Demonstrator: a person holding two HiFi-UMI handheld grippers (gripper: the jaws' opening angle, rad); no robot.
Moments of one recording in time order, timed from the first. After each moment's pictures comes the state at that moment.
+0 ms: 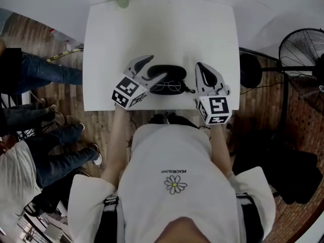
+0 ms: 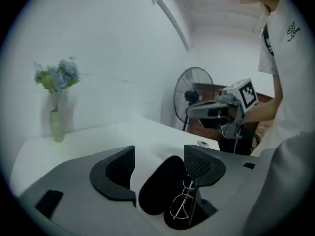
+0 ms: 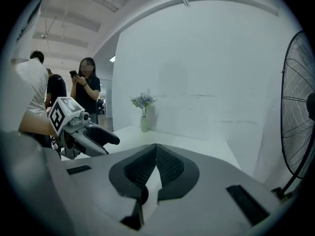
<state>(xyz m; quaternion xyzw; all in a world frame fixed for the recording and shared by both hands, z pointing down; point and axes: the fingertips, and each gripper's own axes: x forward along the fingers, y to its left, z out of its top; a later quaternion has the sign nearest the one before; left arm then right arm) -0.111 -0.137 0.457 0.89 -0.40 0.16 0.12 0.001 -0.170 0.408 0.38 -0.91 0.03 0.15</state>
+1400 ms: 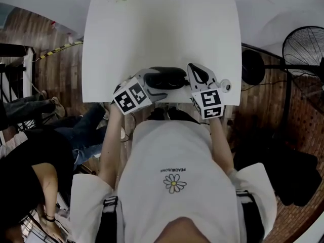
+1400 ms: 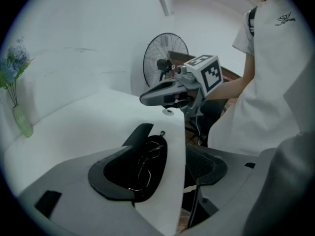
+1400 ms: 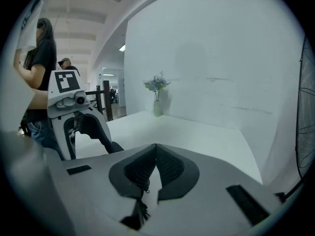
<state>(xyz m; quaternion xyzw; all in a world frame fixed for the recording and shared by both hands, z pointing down) -0.053 -0.047 0.499 0.90 -0.22 0.34 0.16 -0.007 -0.144 0.464 0.31 -0.92 0.05 0.23</state>
